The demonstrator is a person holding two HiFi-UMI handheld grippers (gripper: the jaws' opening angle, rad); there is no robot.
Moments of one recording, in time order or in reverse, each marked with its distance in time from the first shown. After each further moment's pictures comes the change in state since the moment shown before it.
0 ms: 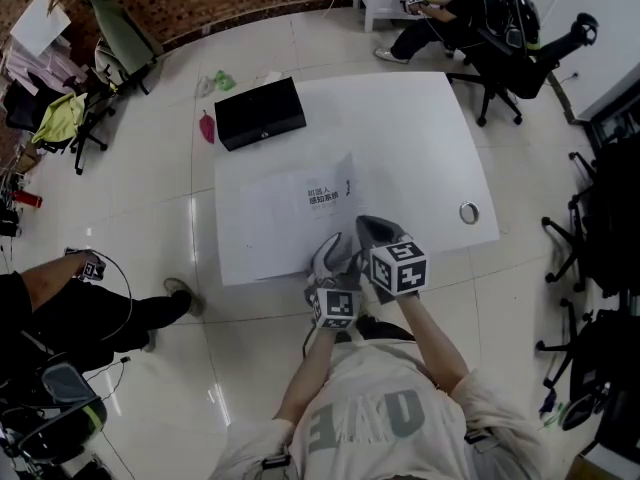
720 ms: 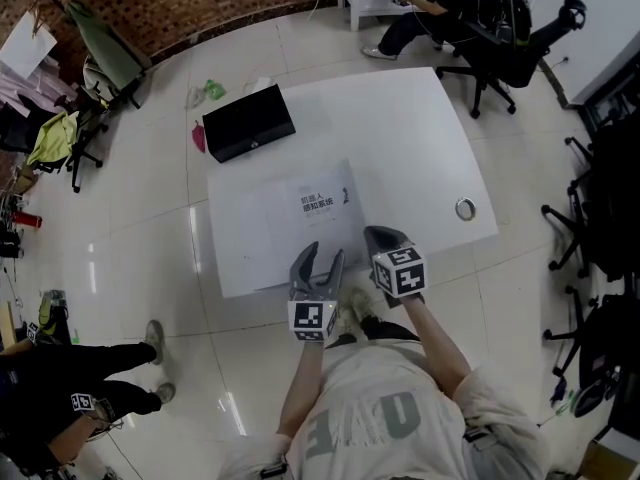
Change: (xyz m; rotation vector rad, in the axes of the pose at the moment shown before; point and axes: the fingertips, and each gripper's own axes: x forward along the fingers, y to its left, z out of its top) left arm -0.026 0.033 0.009 -0.255 -0.074 -0.030; right arm 0.003 -0.042 -0.044 -0.021 0.093 -0.091
